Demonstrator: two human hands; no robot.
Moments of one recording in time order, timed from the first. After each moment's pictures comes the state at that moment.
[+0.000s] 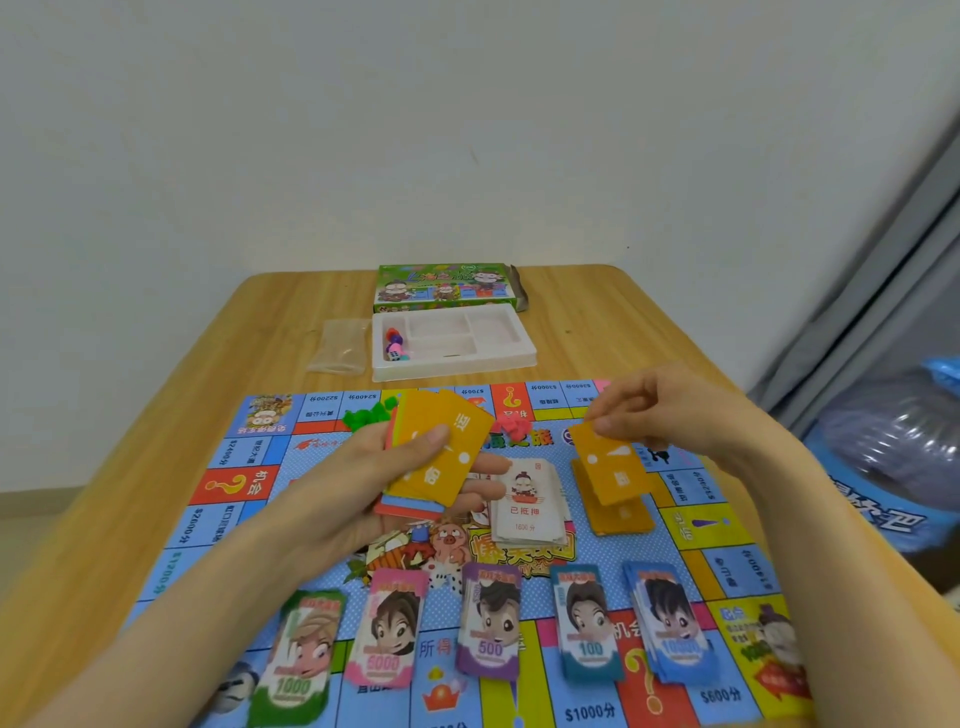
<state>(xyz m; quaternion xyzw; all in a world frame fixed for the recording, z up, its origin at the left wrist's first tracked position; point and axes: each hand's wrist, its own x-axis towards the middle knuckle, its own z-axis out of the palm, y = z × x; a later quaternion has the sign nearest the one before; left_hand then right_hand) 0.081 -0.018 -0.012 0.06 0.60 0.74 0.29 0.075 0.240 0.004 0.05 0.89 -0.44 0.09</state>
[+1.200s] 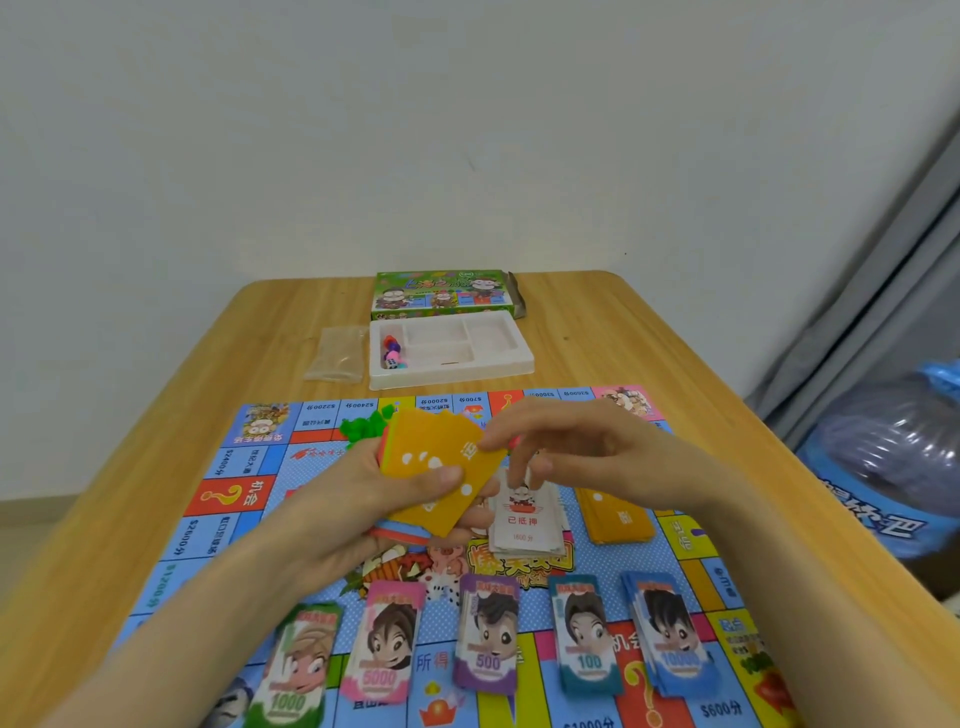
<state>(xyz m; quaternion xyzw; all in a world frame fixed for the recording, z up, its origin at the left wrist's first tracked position) 0.083 -0.018 -0.015 0.07 0.62 0.73 0.28 0.083 0.203 -0.009 -0.31 0.80 -0.51 0.11</state>
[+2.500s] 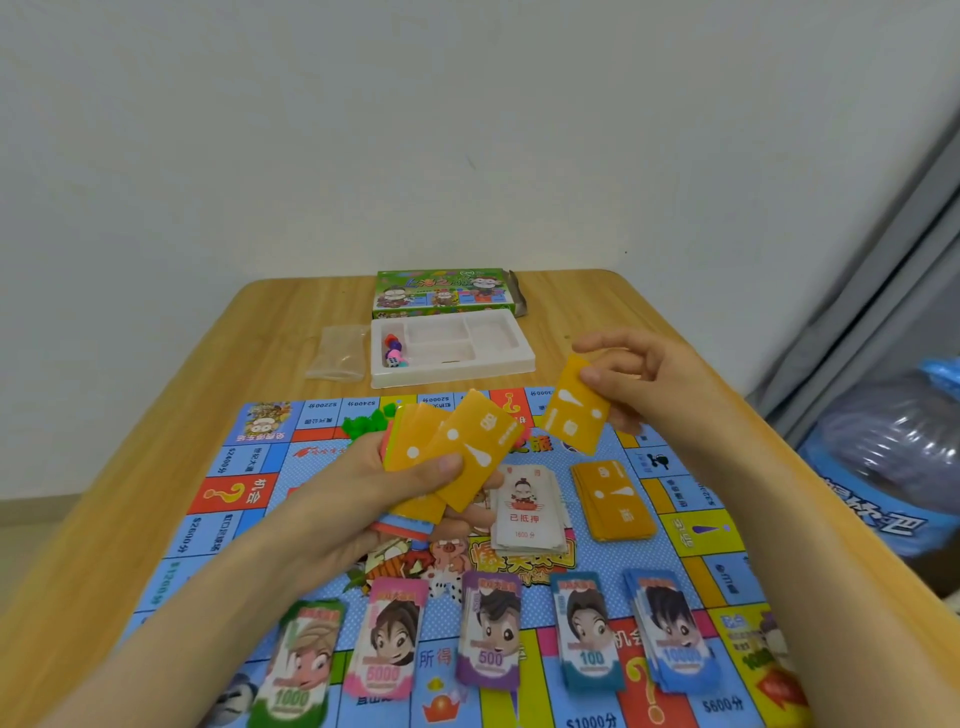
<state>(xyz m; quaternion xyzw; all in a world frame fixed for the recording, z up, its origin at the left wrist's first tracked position) 0.085 -0.018 -0.012 0.09 0.63 0.72 0.27 0.078 0.219 0.007 0.00 0.78 -0.62 -0.06</state>
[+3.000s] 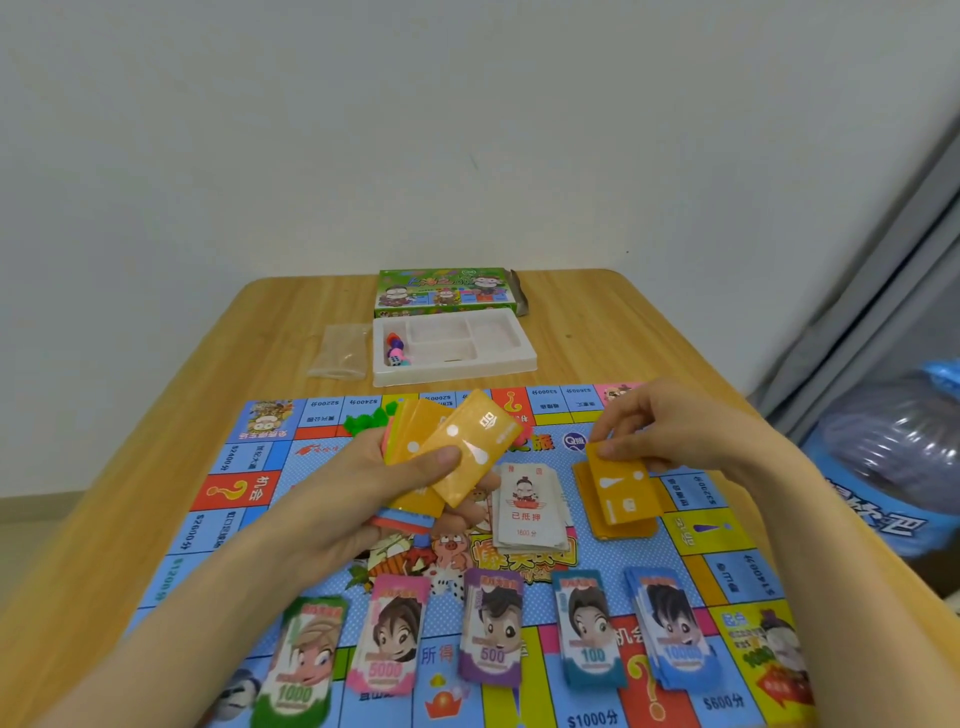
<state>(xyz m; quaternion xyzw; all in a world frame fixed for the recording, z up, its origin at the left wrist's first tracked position) 0.081 -0.021 -0.013 0.07 0.63 0.72 0.27 0.071 0.244 0.000 0.04 0.92 -0.37 0.15</state>
